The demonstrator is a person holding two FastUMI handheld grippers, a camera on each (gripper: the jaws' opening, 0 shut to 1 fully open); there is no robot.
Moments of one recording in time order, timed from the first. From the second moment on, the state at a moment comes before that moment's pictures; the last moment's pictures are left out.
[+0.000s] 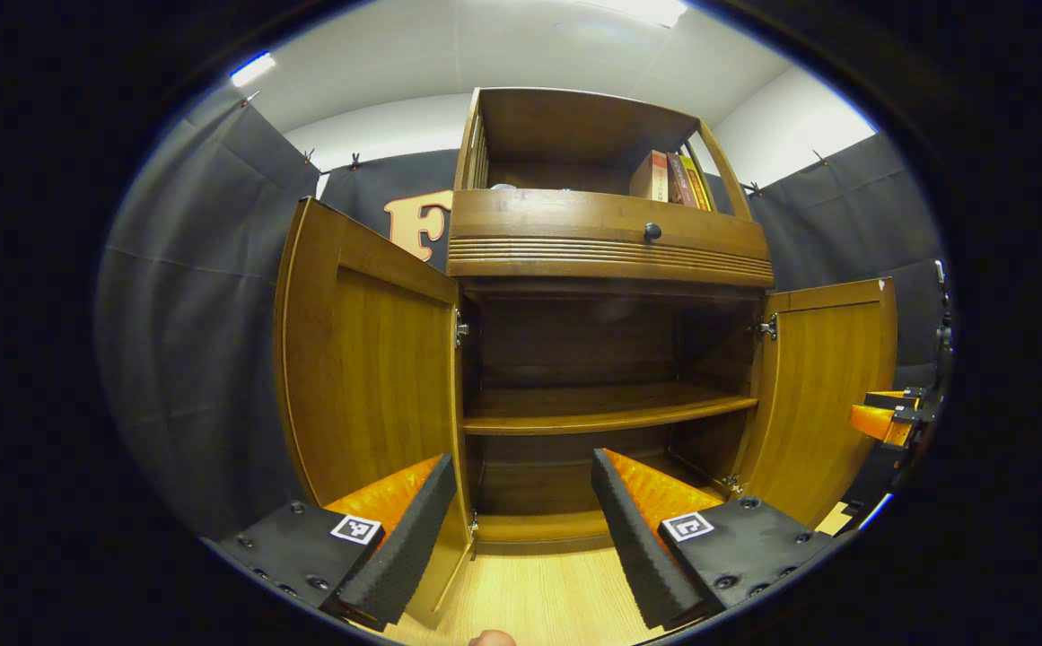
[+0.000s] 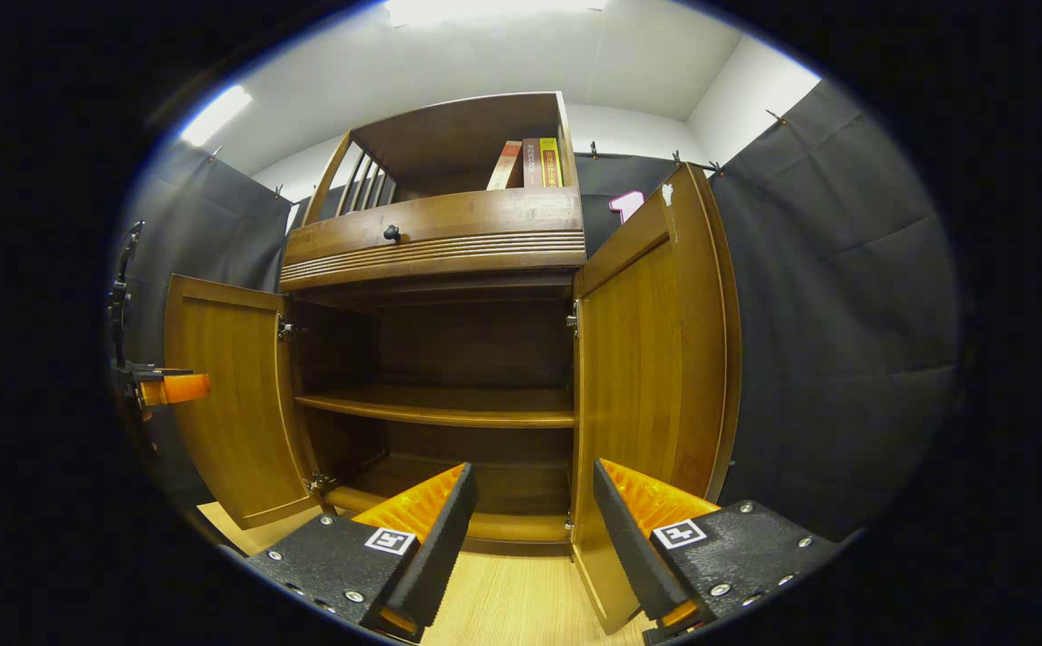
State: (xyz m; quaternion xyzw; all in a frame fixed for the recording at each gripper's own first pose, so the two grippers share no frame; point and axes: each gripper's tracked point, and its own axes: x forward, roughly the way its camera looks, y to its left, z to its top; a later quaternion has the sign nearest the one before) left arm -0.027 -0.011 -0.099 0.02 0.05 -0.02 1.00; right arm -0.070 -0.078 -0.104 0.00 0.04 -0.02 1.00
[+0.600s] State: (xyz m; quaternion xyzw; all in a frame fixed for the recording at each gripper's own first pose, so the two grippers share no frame) left arm -0.033 0.003 -0.098 0.01 0.05 0.00 1.00; right arm -0.067 -0.069 -0.103 -0.01 0.04 -0.02 1.00
